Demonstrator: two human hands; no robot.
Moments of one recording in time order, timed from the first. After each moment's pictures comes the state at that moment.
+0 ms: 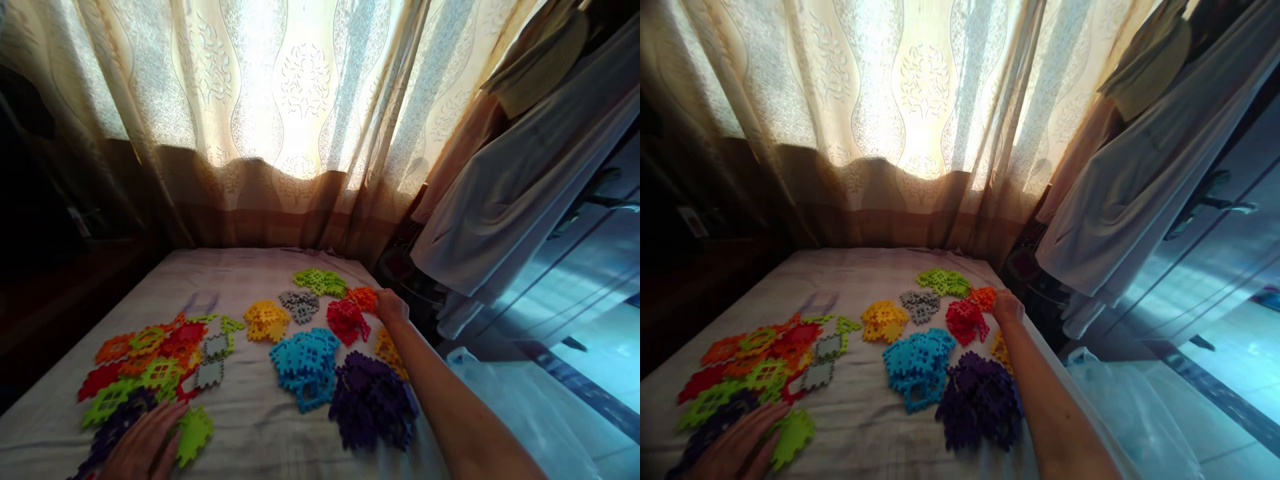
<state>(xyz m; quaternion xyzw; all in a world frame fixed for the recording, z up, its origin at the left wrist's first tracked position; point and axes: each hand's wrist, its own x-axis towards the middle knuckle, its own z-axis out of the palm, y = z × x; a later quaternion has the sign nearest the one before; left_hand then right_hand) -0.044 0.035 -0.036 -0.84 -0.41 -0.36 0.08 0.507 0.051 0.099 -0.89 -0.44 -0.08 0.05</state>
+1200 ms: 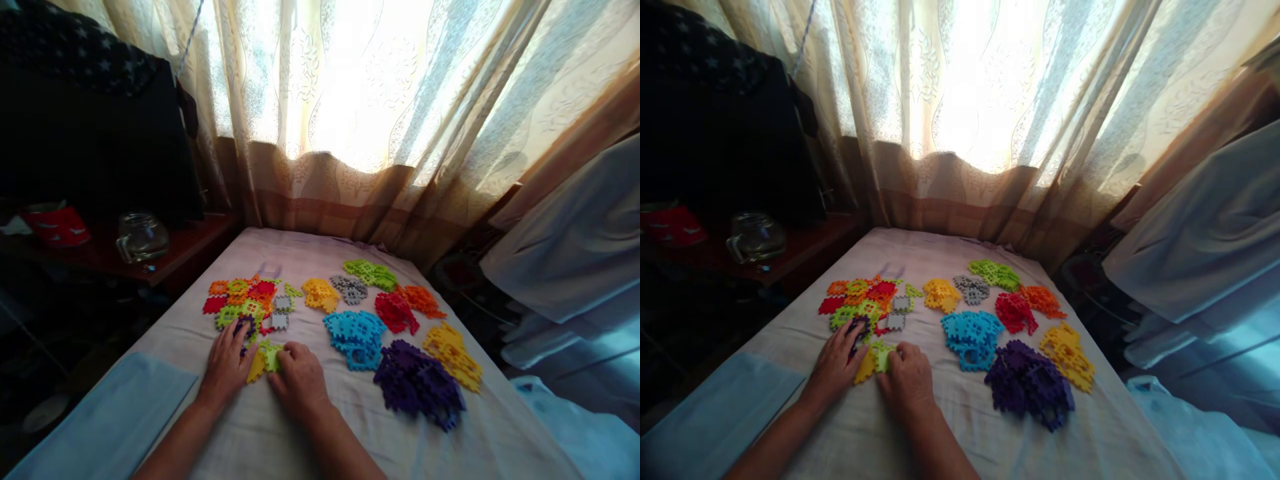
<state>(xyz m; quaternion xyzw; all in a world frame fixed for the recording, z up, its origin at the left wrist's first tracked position) -0.031 0.015 -0.009 -0.74 -0.58 -0.32 0.06 0.157 -0.041 0.040 -0.60 -0.77 0.09 0.19</state>
